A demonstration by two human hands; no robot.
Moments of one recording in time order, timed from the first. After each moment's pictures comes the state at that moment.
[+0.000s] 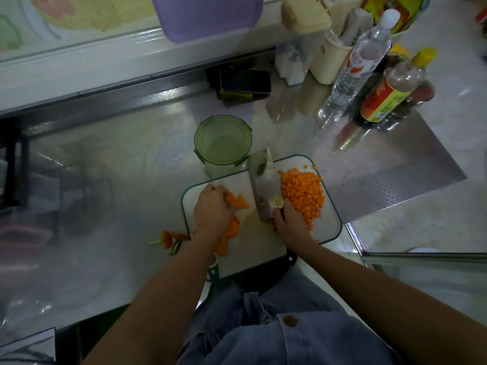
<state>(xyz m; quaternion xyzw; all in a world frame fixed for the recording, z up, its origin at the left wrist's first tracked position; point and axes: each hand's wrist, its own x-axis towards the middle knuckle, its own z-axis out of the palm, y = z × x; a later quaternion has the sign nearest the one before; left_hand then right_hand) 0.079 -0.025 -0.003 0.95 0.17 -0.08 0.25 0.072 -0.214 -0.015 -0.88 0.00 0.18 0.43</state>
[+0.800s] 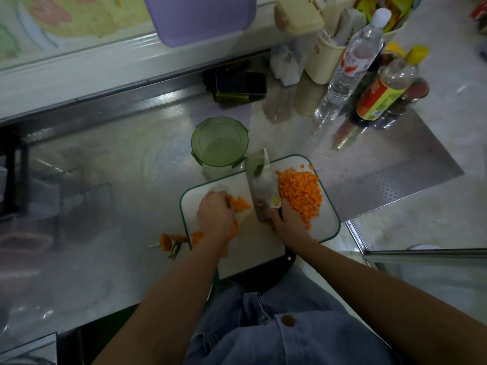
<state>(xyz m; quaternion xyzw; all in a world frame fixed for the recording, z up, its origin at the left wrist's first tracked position) 0.077 -0.039 -0.007 0.94 0.22 -0.07 0.25 0.073 -0.215 -0.015 -0.88 0.02 0.19 0.43</state>
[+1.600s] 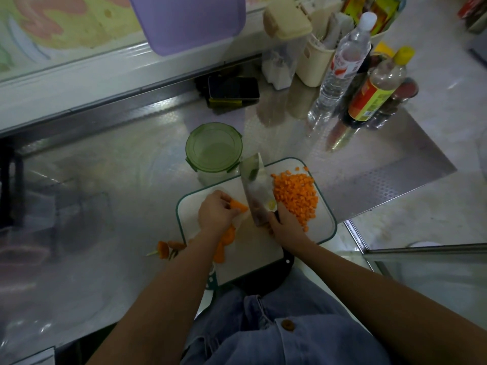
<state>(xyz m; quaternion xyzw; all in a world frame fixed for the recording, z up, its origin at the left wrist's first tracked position) 0.092 -0.039 0.000 0.88 0.24 -0.14 0.38 0.074 -0.217 -0.013 -0.87 0.01 0.20 0.45</state>
